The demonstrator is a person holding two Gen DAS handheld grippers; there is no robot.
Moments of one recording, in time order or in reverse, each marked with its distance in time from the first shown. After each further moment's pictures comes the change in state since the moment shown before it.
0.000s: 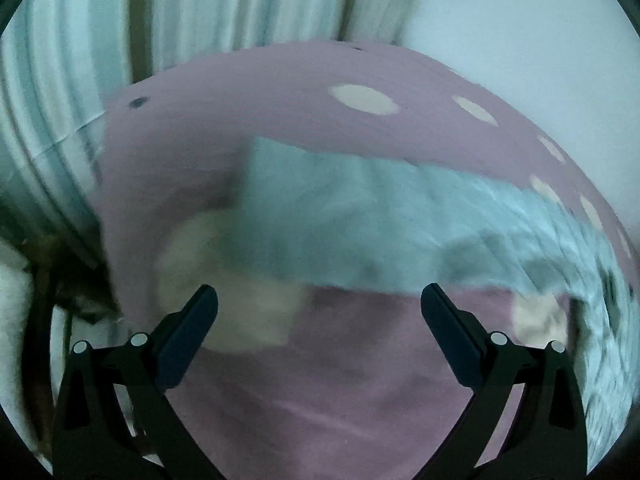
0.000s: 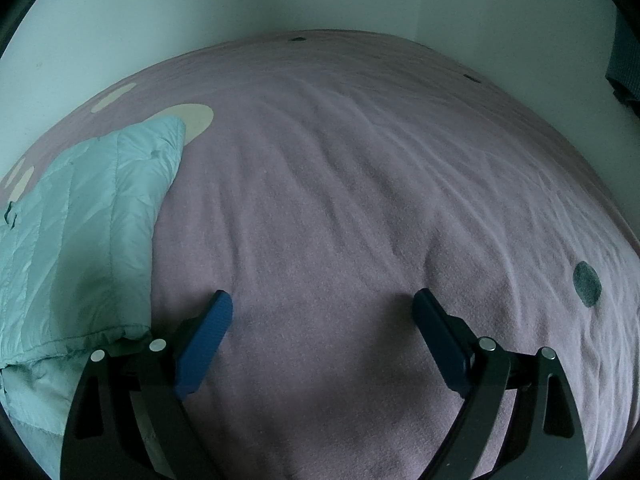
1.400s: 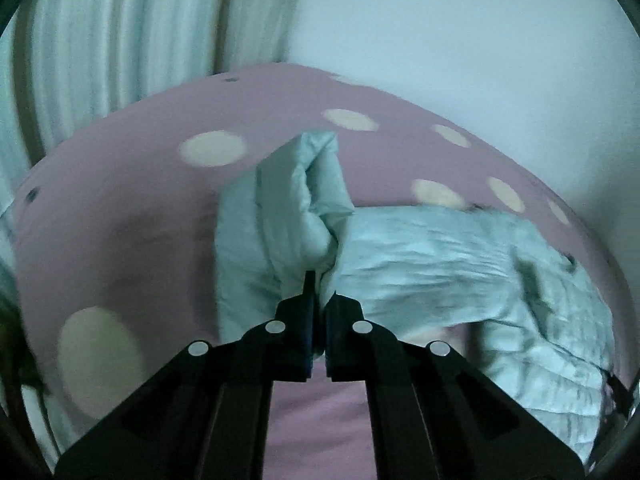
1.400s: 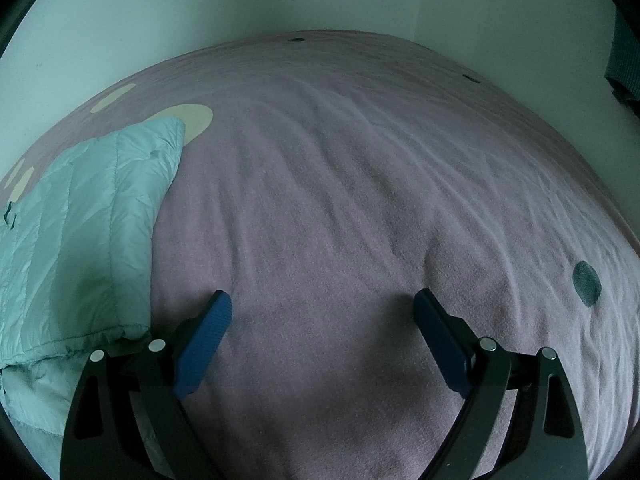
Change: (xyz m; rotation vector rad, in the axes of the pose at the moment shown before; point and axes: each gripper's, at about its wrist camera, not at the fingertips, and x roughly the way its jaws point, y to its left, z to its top) left arm -0.018 -0.146 0.028 0.289 -0.051 -0.302; right arm 0.000 0.001 0.000 0.003 0.000 -0.001
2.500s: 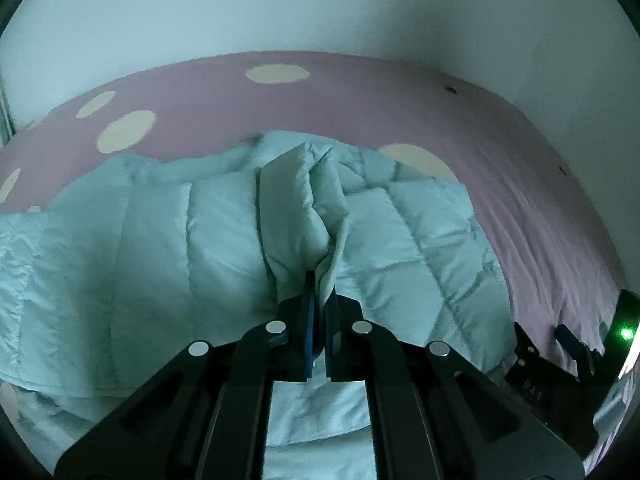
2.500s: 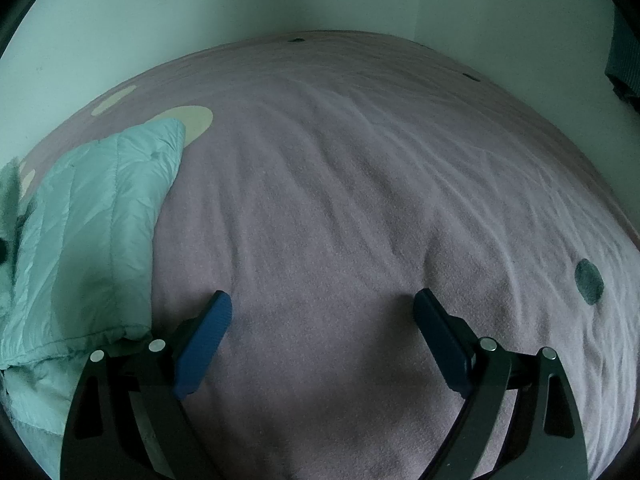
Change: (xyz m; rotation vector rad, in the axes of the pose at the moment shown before) left arm 0.081 -0.459 -0.106 0.550 0.208 -0.379; right arm 0.001 0.000 0.001 0.007 -0.002 0.007
